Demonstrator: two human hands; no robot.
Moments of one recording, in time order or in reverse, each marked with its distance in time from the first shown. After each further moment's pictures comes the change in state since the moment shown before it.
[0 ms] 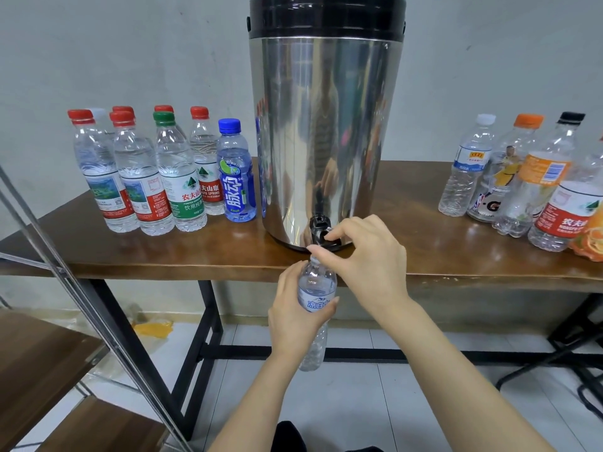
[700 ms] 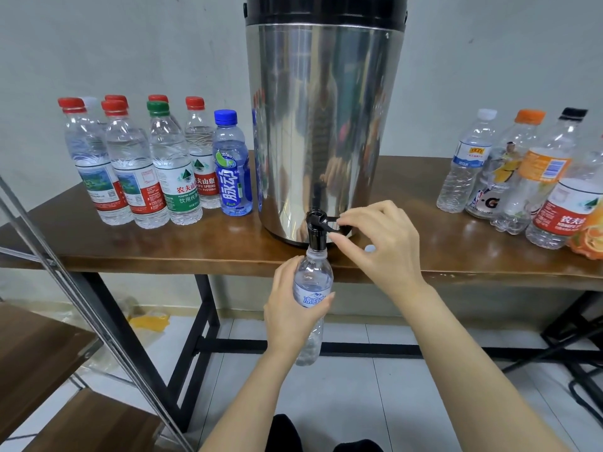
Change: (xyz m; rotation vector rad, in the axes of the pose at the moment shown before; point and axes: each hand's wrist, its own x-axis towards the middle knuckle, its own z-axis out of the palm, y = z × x) left_hand 0.000 -0.004 0.004 -0.035 0.020 0.009; right_hand 0.011 0.053 0.005 0.003 0.146 -0.339
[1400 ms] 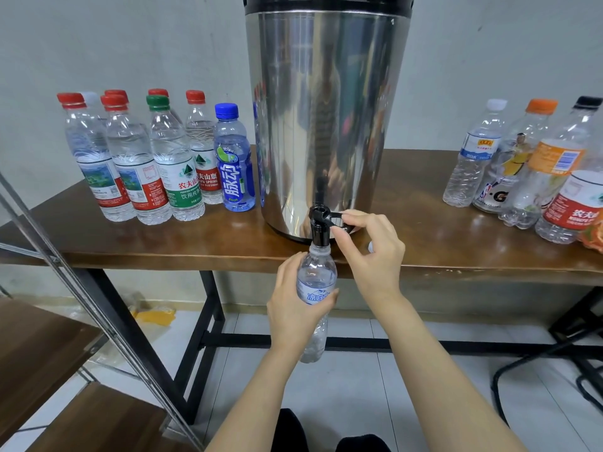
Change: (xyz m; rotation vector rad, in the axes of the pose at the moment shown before) left_hand -0.002 -0.001 0.002 -0.033 0.015 0.002; right_hand -0.024 -0.020 0.034 0.332 0.207 0.377
